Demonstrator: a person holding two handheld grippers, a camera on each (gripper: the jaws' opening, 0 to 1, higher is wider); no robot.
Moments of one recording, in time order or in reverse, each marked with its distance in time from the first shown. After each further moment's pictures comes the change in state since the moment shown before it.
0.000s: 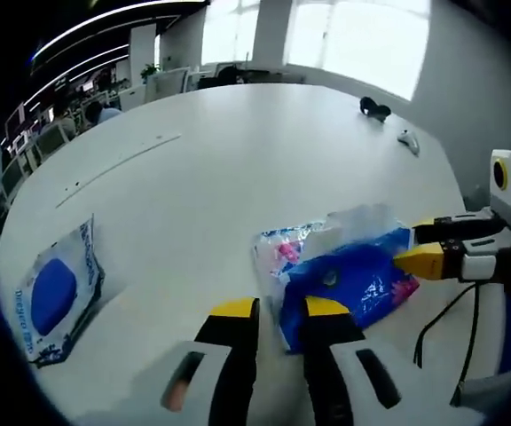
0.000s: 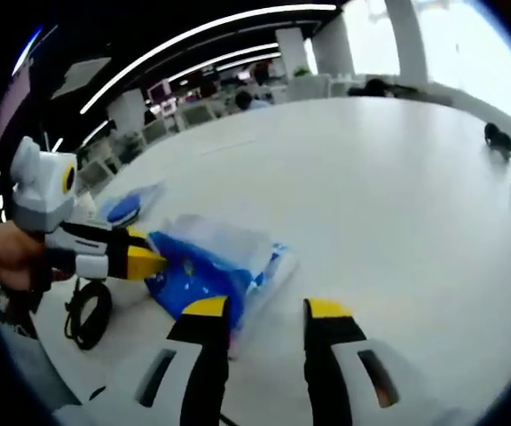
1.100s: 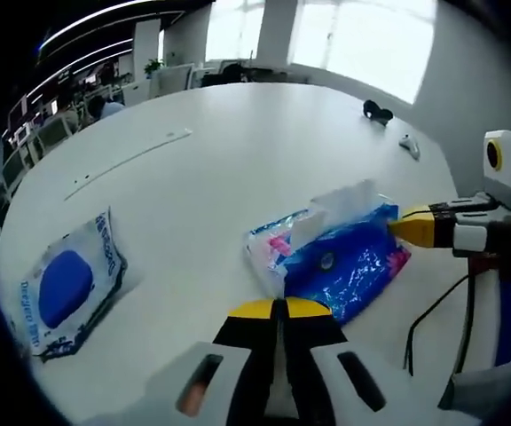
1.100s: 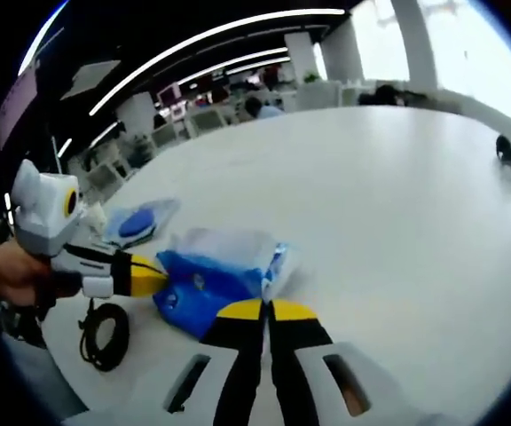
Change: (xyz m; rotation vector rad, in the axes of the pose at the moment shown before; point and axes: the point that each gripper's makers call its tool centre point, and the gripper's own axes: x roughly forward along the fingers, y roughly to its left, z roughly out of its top) left arm -0.021 0.018 0.009 -0.070 -0.020 -0.016; right arm 0.008 0.019 0.040 -0.035 -0.022 0.020
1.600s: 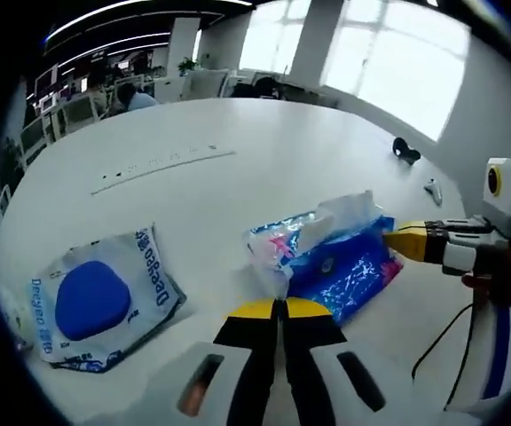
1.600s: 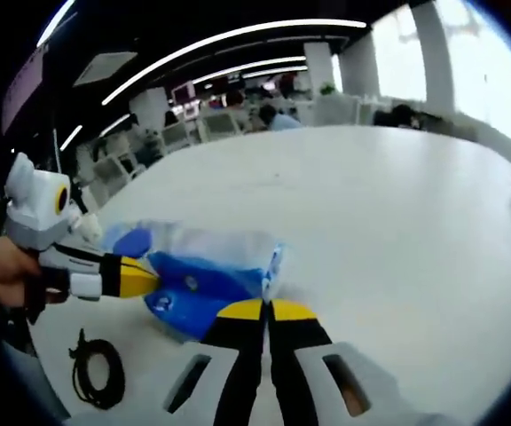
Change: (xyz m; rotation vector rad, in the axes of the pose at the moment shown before) left arm -0.004 0.056 0.033 -0.121 -0.064 0.077; right arm 0.052 0.023 0.058 -0.078 -0.035 0.041
